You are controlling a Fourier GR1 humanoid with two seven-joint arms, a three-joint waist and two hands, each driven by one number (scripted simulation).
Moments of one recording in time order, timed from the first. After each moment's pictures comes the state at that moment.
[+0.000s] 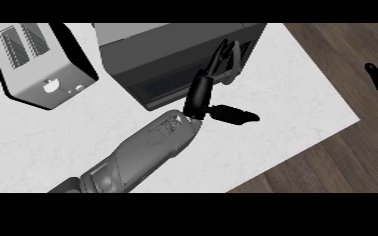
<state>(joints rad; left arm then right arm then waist) -0.90 0.01 -0.82 -0.82 0.65 0.68 -0.58 -0.13 -0.50 -0.21 -1.56 -0.66 0.67 -0.34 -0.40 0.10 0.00</state>
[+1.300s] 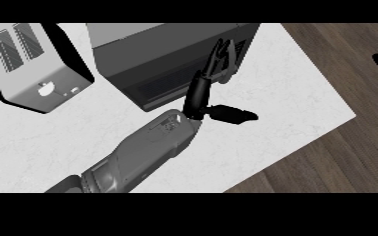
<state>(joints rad) -0.91 0.01 -0.86 -0.77 0.77 0.69 -0.71 -0.18 -0.56 -0.21 -1.54 -0.76 0.71 -0.27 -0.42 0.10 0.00</state>
